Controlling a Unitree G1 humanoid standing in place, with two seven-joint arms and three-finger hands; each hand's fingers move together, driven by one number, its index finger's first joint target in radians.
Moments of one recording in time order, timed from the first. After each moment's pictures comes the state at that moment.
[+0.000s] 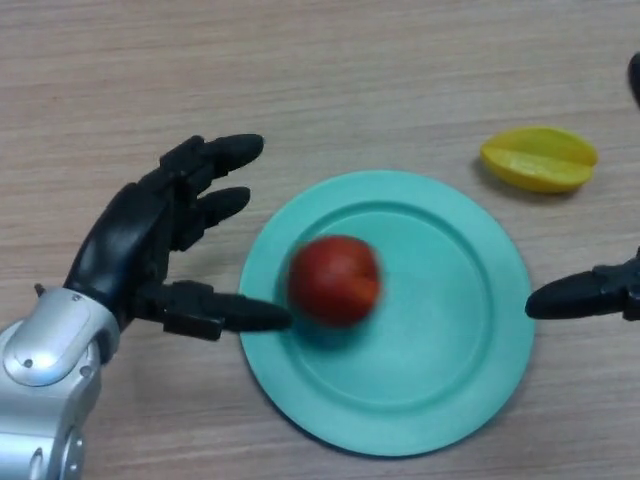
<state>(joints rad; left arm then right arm) -0.18 0.26 0.04 -0.47 -0.08 0.61 -0.32 -0.22 -0.36 -0.19 -0.99 0.20 0.95 0.09</state>
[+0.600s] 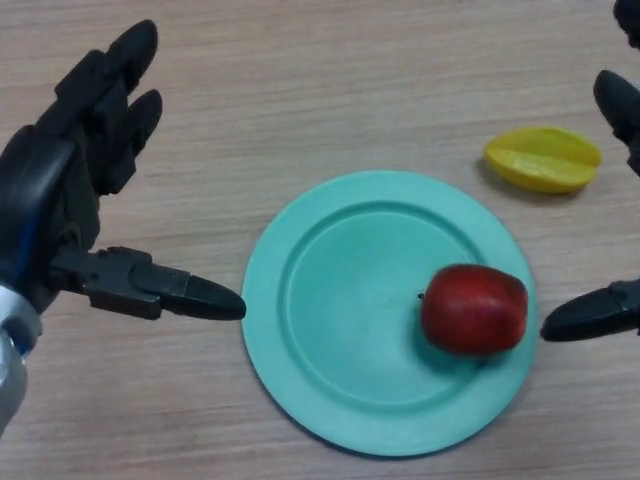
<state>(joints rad) -0.19 0.35 0.18 -0.76 -0.21 0.76 -0.20 -0.19 -0.38 -0.31 -0.96 0.43 0.96 0.13</state>
